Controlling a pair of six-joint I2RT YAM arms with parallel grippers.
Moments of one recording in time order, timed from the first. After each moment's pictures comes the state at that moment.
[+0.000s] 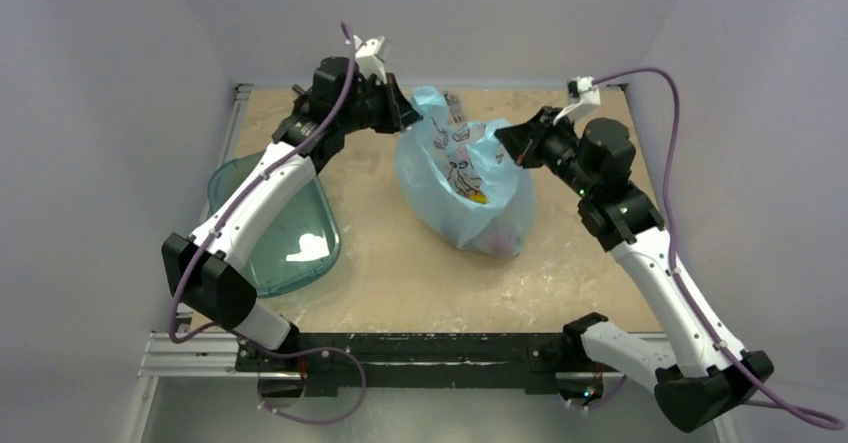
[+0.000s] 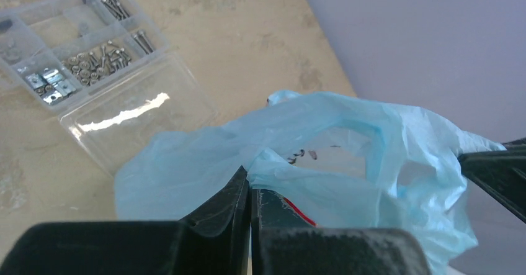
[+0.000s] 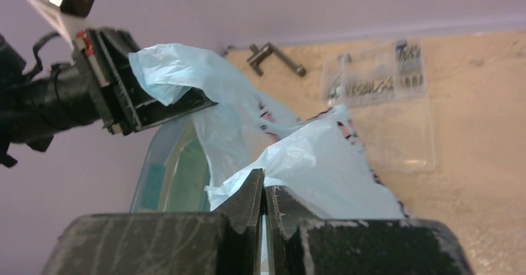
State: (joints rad) left arm -0.51 1.54 1.55 -0.39 0.26 -0.46; right arm 0.43 0.99 1.11 -0.24 -0.13 0.53
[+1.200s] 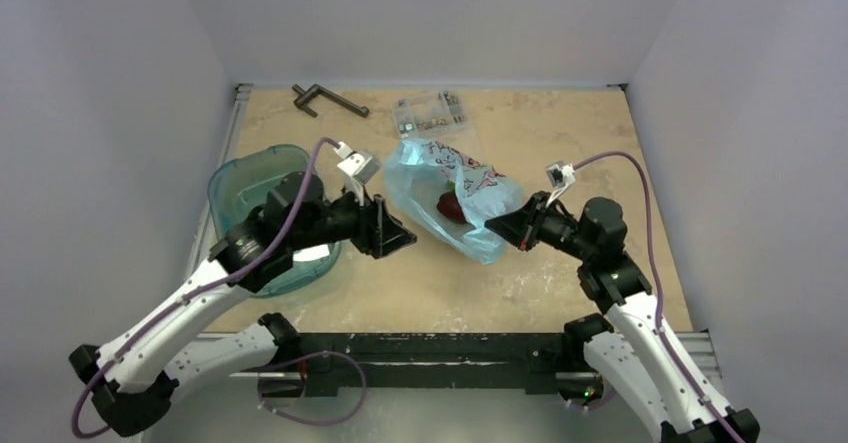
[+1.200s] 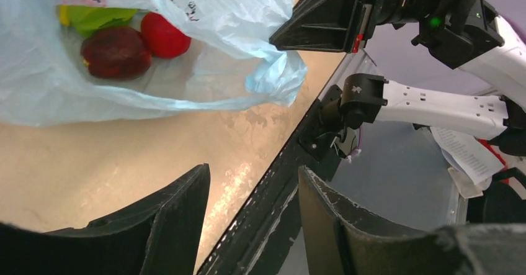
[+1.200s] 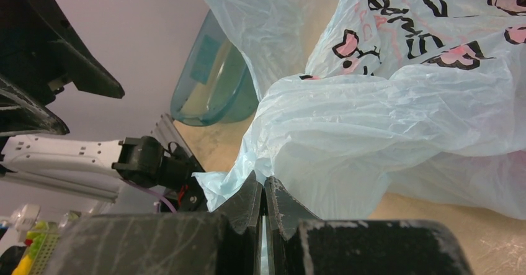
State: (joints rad) left arm -0.73 0.83 1.01 -0.52 0.37 -0.45; right arm 0.32 0.64 0.54 -0.07 -0.62 0.60
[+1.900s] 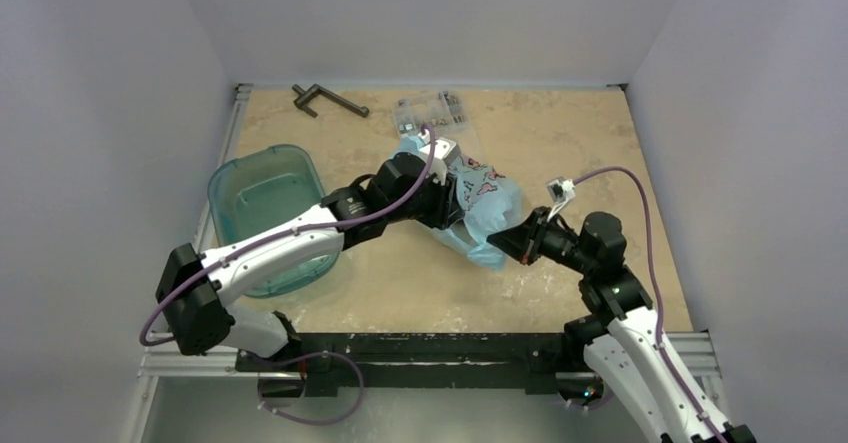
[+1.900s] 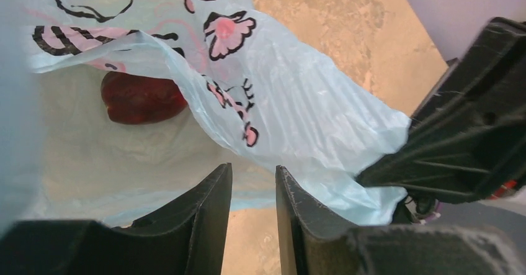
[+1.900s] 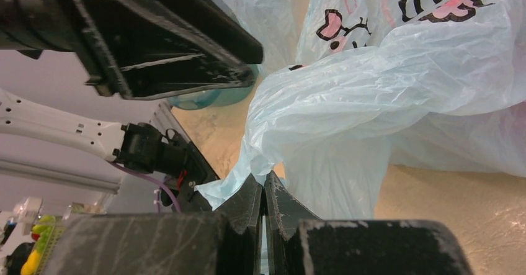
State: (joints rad) left arm -0.93 1.38 1.16 -0.28 0.05 -0.44; right arm 0.32 0.54 0.46 -0.14 -0.62 0.62
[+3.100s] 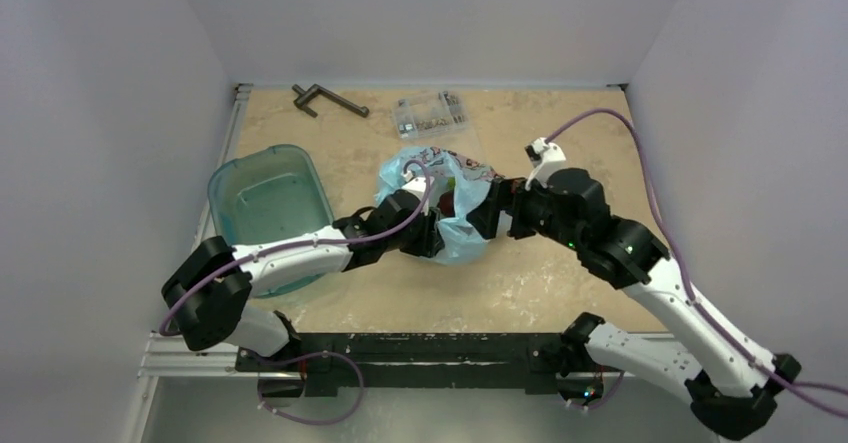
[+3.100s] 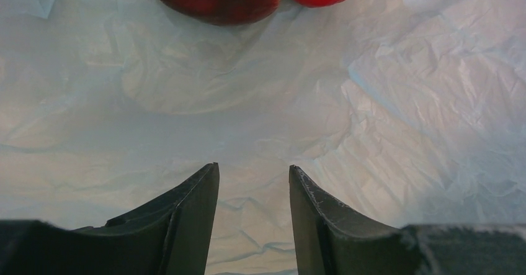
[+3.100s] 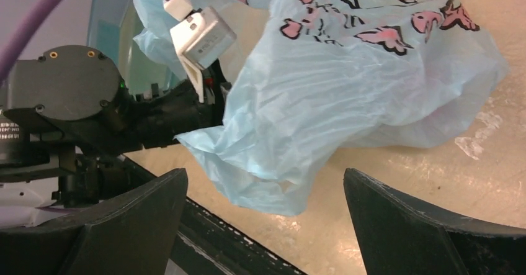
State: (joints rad) left arm -0.91 1.44 0.83 -0.09 -0.05 -0.59; right arm 0.66 0.83 1.03 -0.68 -0.02 0.52
